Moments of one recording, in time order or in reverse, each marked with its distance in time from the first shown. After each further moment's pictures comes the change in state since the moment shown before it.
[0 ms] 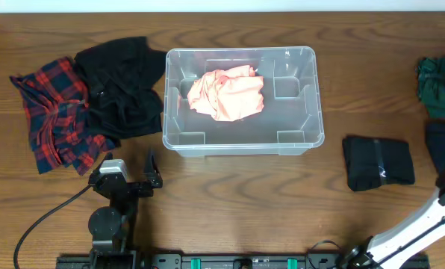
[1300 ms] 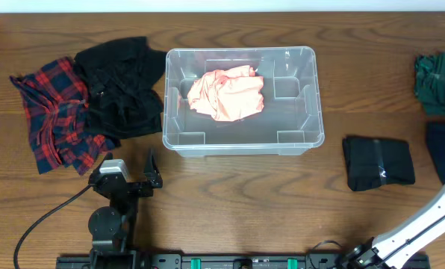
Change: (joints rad) left arm 0.000 0.000 0.000 0.000 0.000 0.000; right arm -0.106 0.280 0.005 0.362 -0.338 -0.178
